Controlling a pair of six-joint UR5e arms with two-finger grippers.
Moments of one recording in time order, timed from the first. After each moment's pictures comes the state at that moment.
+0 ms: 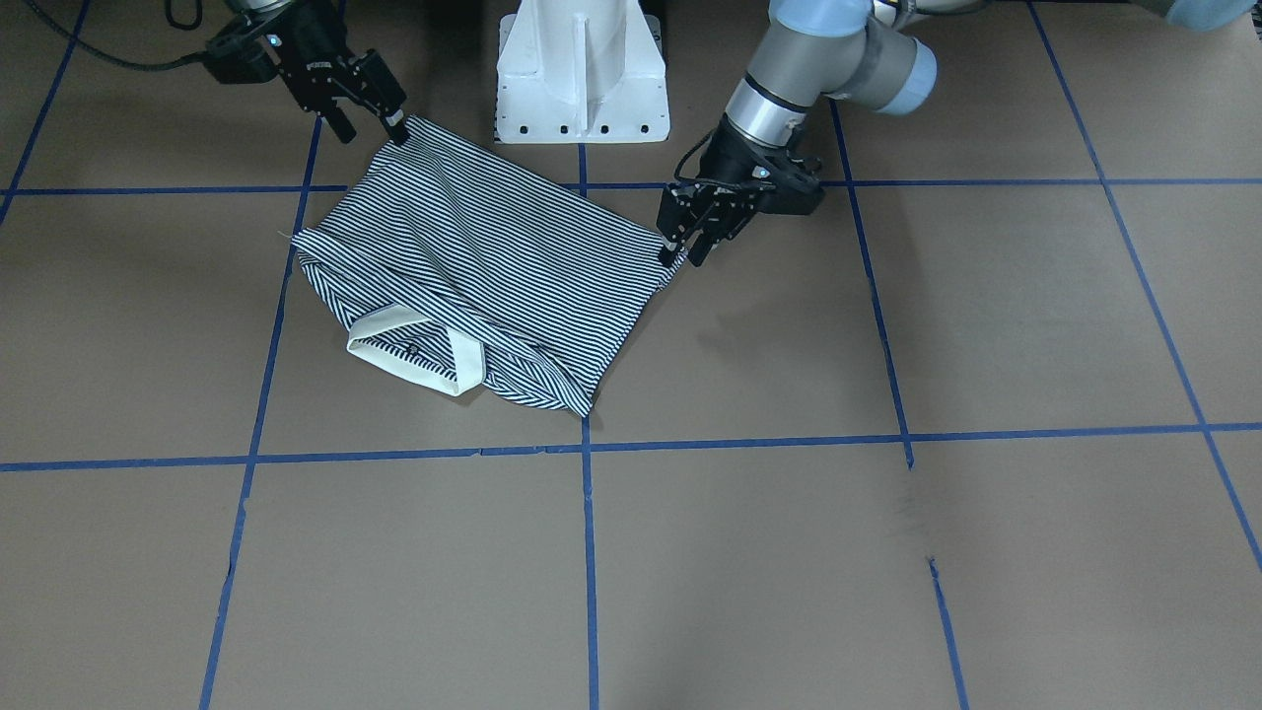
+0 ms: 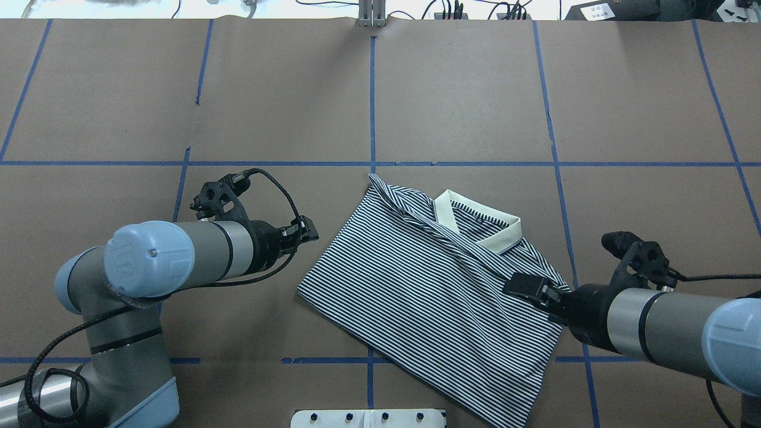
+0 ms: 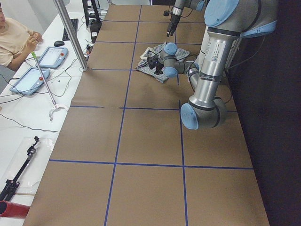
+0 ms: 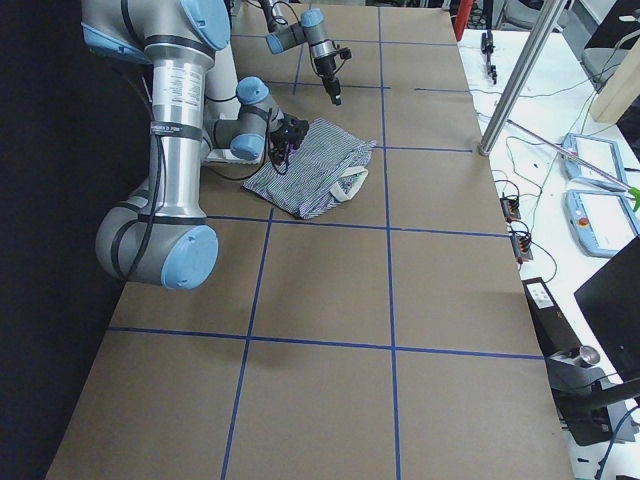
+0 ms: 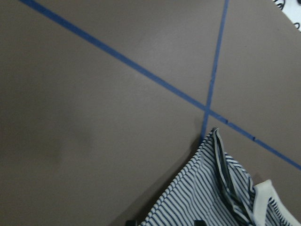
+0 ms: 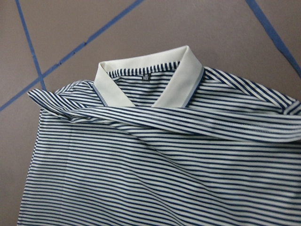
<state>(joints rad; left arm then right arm) -0.38 -1.94 -1.90 -2.03 -1.59 -1.80 0.30 -1.67 2.32 -1.11 1.53 1.84</state>
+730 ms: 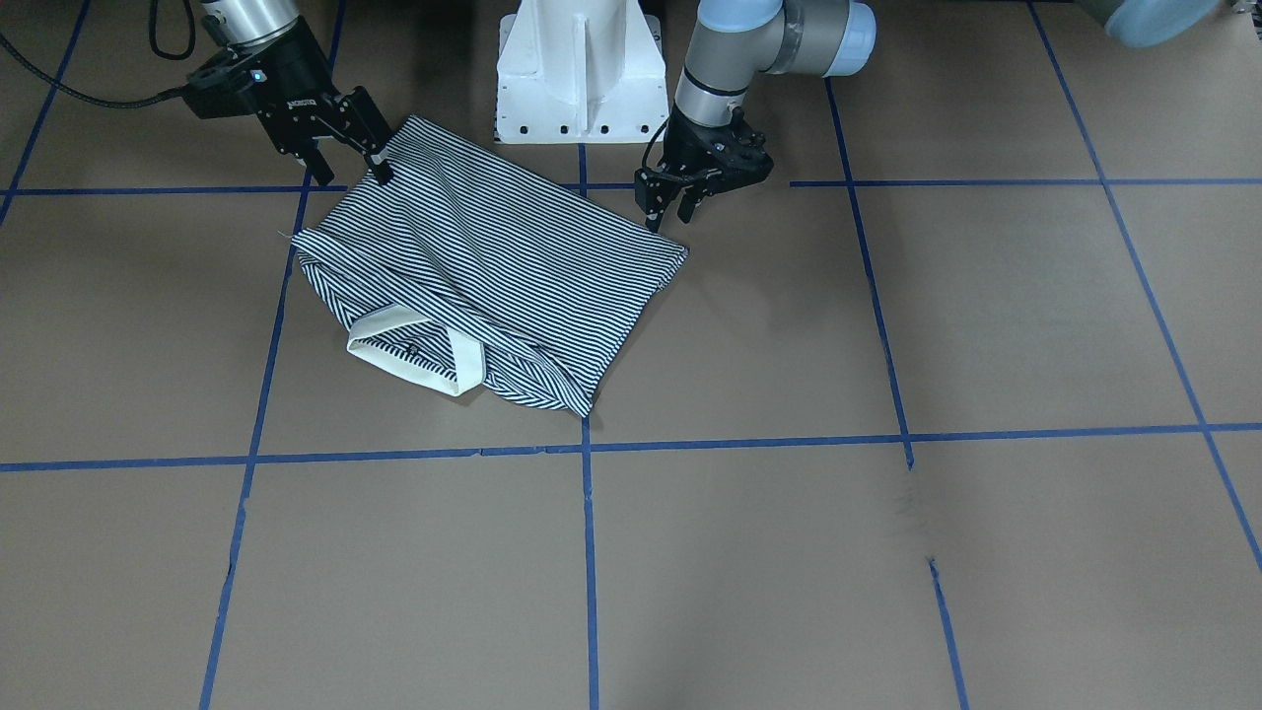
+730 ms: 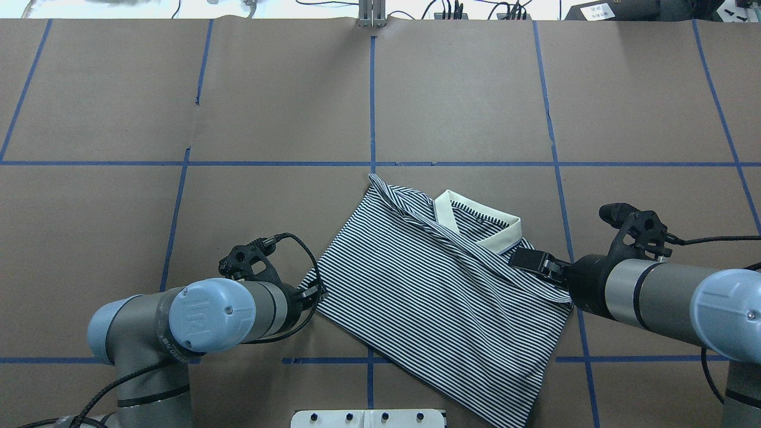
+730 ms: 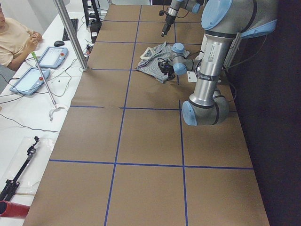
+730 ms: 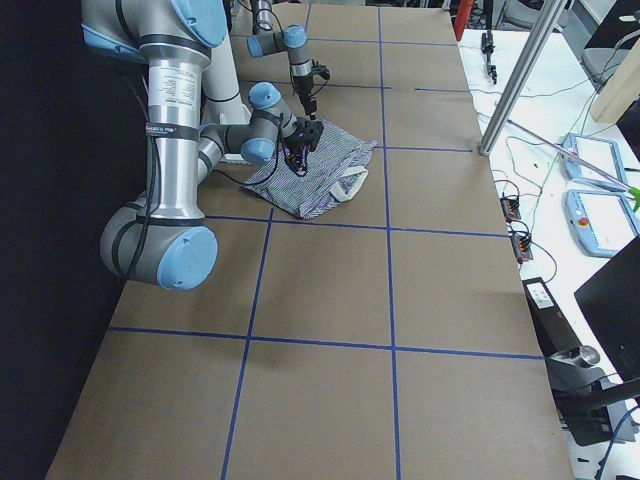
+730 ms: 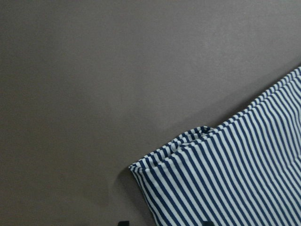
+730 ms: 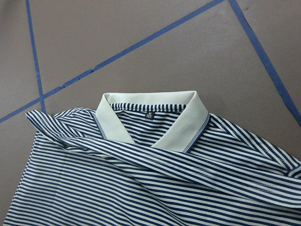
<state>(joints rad) -0.26 -1.97 -1.88 -1.84 -1.58 -1.89 0.36 -1.65 2.27 -1.11 1.52 1.73</state>
